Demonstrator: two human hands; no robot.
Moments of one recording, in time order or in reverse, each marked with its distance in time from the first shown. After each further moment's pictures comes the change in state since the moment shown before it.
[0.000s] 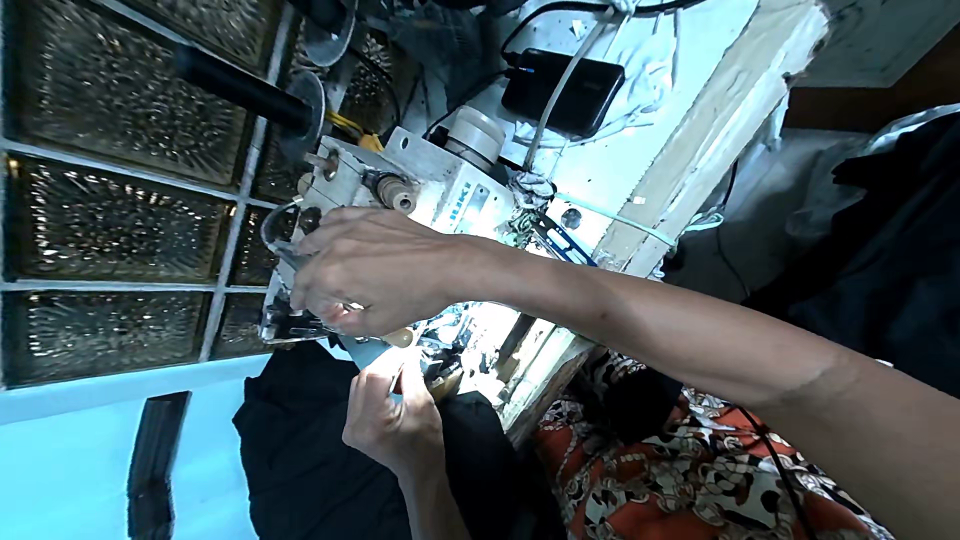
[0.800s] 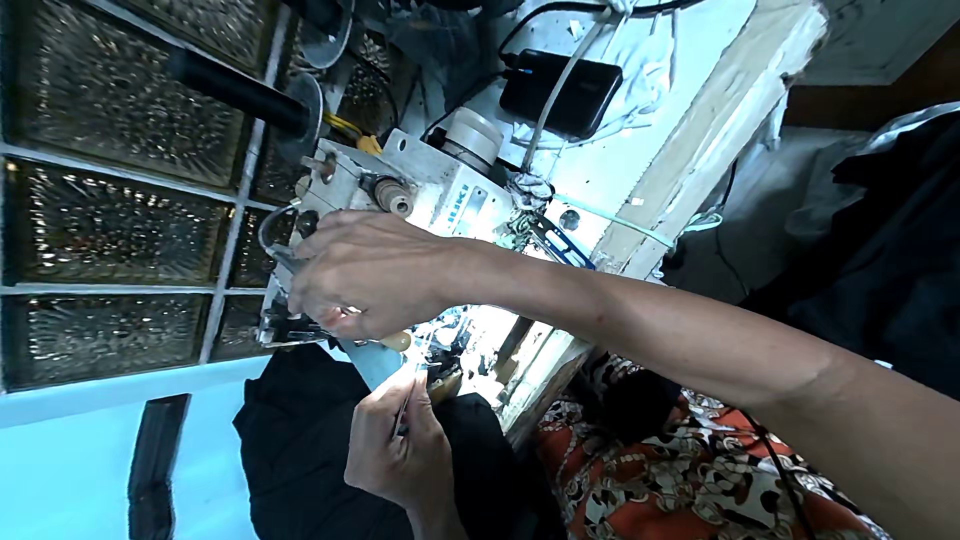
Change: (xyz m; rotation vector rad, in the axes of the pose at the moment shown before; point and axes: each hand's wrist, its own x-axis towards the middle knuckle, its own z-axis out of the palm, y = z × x) left_hand -0.010 0.016 -0.014 -0.142 0.027 0.020; right_hand 0.001 -0.001 0.000 0.008 -0.011 0.013
